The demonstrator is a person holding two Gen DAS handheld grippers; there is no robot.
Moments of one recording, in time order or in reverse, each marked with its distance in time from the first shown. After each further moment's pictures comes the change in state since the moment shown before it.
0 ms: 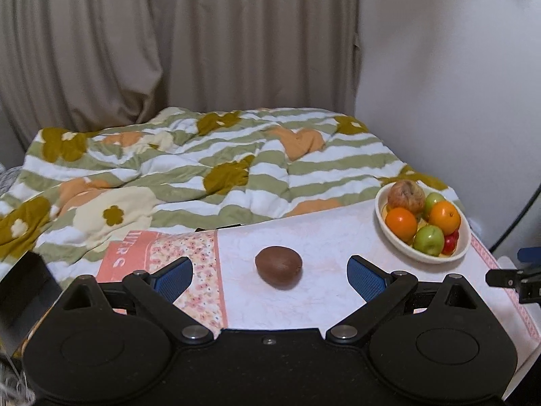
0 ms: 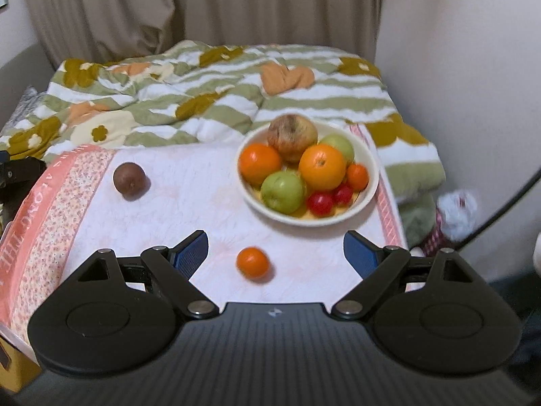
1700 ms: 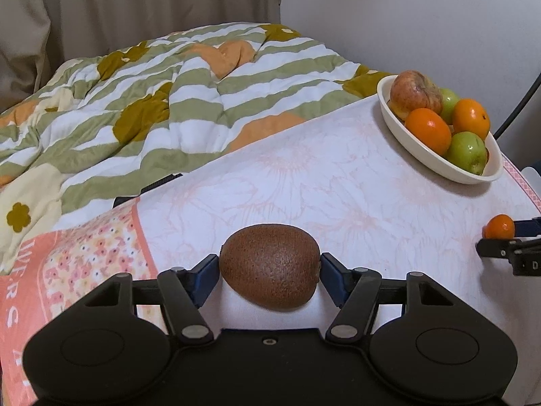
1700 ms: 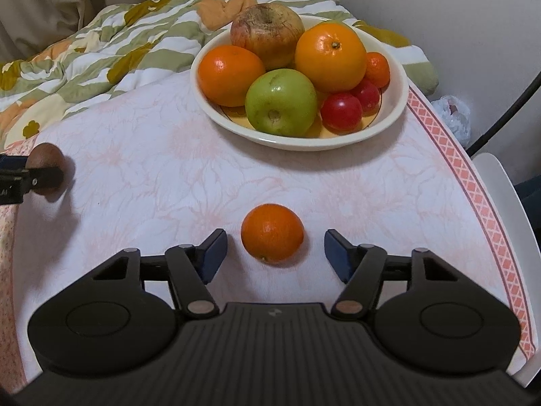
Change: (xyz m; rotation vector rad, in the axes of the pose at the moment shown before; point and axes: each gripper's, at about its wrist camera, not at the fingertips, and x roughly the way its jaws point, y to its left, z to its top) left arm 0.178 0.014 -0.008 0.210 0.281 -0.244; right arm 0.121 0.024 -0.024 0.195 0.178 -0.155
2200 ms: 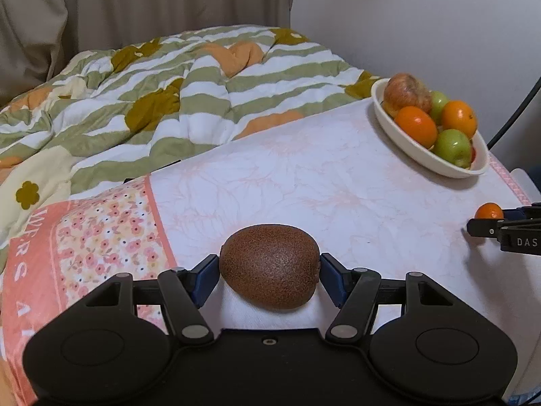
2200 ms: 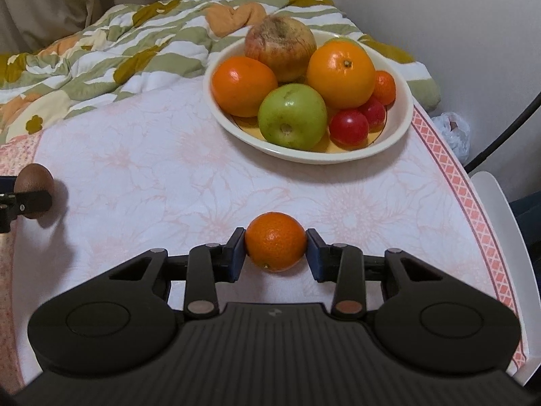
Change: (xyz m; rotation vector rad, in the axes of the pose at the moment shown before) left arm -0.031 -0.006 -0.024 -0.052 -0.024 0.007; right arm -0.015 0.009 0.001 -0.041 -0.042 -0.002
